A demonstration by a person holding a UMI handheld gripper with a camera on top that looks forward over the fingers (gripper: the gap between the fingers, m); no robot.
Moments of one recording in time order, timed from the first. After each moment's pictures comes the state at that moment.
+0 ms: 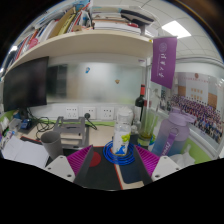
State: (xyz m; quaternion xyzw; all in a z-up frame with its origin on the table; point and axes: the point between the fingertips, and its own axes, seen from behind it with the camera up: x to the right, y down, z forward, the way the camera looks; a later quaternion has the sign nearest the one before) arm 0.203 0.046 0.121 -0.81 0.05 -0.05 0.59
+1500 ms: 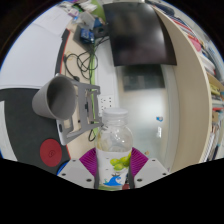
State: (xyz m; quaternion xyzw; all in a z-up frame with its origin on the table) arm 0.114 0.188 0.165 -0.59 -0.52 -0.42 0.46
